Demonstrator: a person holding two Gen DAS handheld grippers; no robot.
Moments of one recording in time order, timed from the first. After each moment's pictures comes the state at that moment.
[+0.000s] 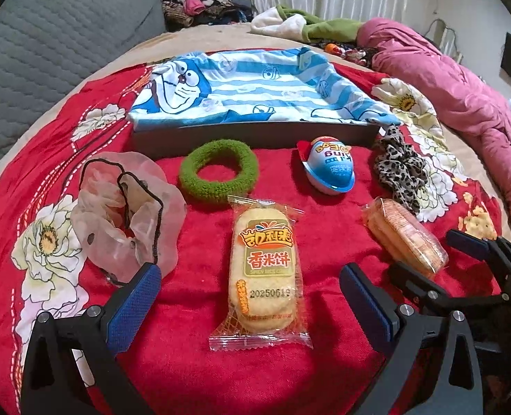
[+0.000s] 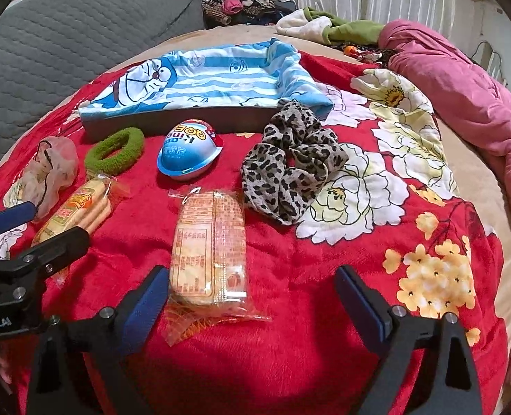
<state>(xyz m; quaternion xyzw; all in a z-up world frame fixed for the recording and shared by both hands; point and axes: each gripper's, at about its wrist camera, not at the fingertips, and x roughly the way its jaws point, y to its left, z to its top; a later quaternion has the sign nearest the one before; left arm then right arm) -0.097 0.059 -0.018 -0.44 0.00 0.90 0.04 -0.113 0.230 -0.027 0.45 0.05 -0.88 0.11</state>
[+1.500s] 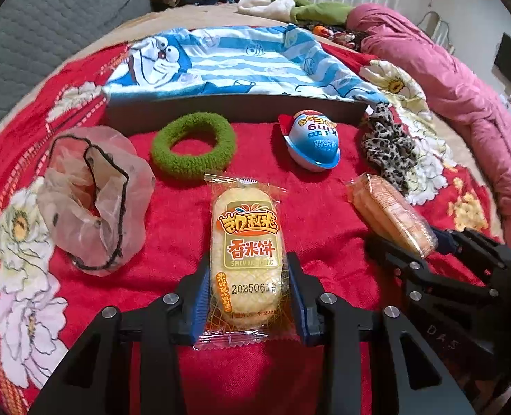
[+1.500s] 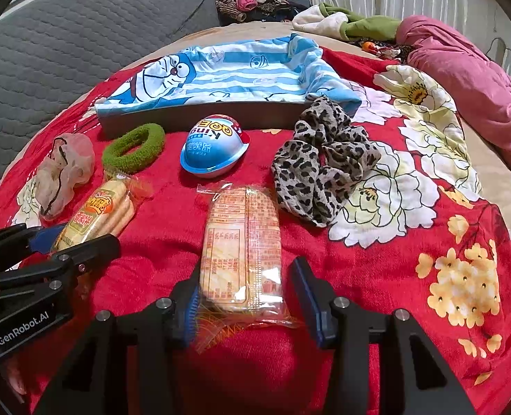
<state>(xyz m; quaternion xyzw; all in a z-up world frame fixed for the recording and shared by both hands) -0.101 0.065 -0.032 -0.48 -0.03 0.87 0.08 -0.117 0.219 -0.031 0.46 0.04 -0.88 0.15</state>
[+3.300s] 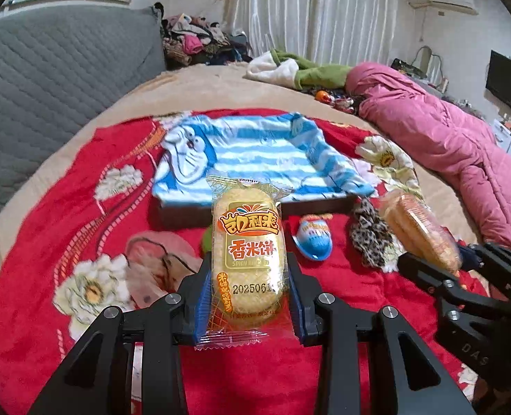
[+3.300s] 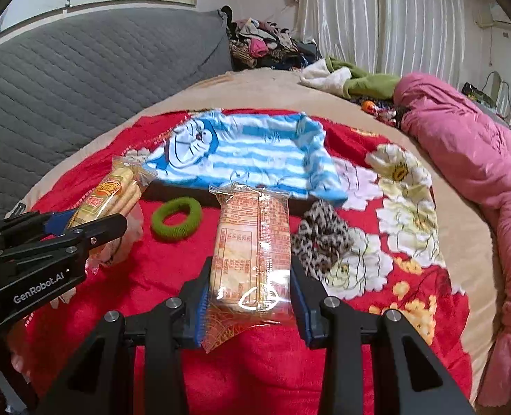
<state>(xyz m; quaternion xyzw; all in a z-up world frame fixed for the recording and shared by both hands) -0.086 0.039 0.071 -0.37 -0.01 0.93 0.05 -0.088 0.205 0.073 0.37 0.06 -0.92 0.16</state>
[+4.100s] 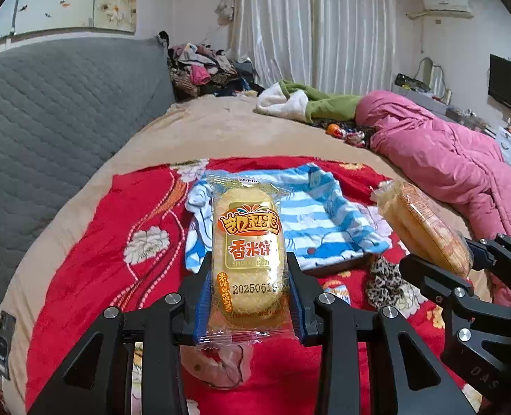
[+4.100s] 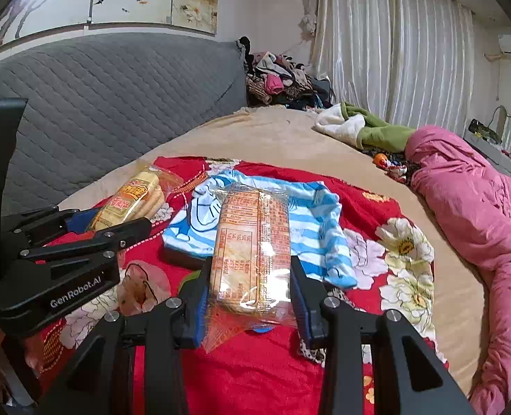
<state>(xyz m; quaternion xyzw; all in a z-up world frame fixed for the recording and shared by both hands) -0.119 0.017 0.141 -0.32 0.01 0.95 0.03 -0.109 0.162 0.147 0.30 0.08 -0.93 0.18</state>
